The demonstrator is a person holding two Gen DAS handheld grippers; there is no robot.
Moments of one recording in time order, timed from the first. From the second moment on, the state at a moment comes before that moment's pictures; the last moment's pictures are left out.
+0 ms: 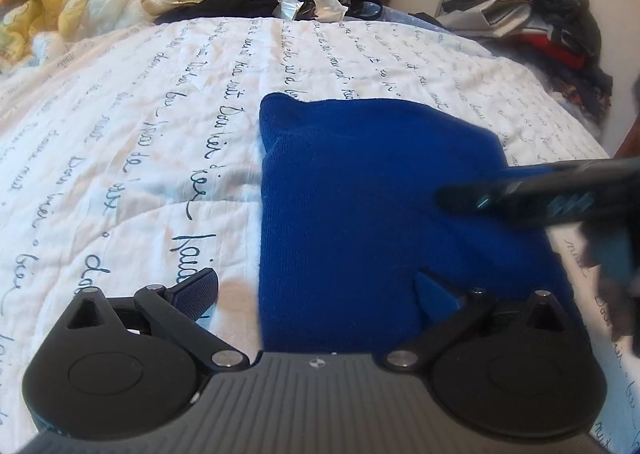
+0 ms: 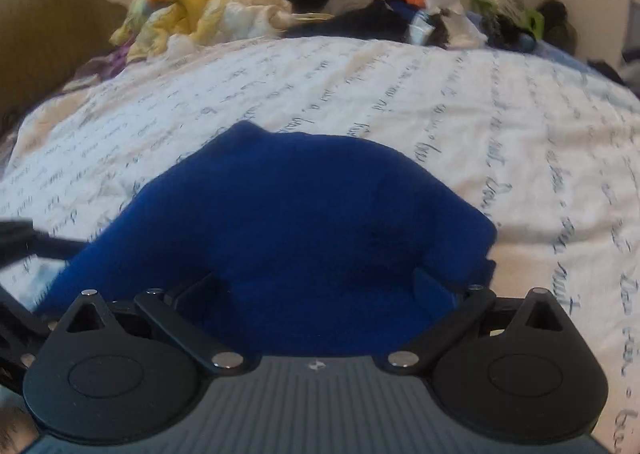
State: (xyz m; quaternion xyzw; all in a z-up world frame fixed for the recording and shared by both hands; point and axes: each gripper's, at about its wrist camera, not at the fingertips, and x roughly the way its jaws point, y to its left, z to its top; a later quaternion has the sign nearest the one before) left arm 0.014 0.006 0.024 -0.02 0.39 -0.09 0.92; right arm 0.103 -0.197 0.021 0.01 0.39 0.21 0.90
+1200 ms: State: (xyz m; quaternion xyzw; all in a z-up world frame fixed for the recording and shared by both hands) left arm -0.083 0.021 0.019 0.06 0.33 -0.11 0.94; right arm 0.002 -0.256 0.019 0.13 0.44 0.25 0.85
